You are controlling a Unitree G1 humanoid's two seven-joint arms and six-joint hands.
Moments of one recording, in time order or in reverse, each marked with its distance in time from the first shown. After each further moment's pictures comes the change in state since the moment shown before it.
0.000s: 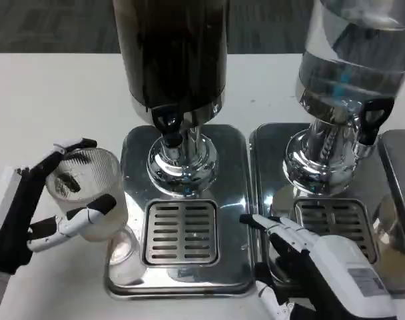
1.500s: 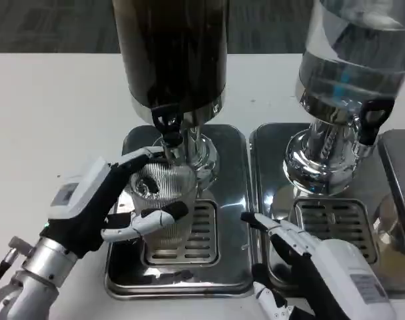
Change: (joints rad) left arm -0.172 -0.132 -0.109 0.092 0.032 -0.009 -0.203; right arm 0.057 0.045 0.006 -0.046 -0.024 0.006 -0.016
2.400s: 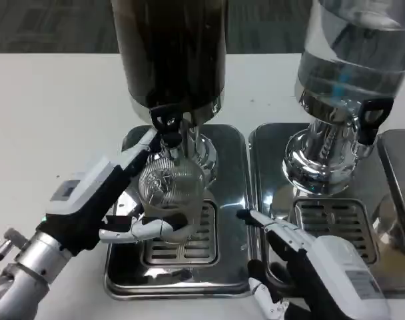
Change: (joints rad) left arm 0.000 0.047 -0.003 -0.041 -0.044 -0.008 -0.119; right arm -0.027 0.009 0.011 0.019 0.006 0.000 0.000
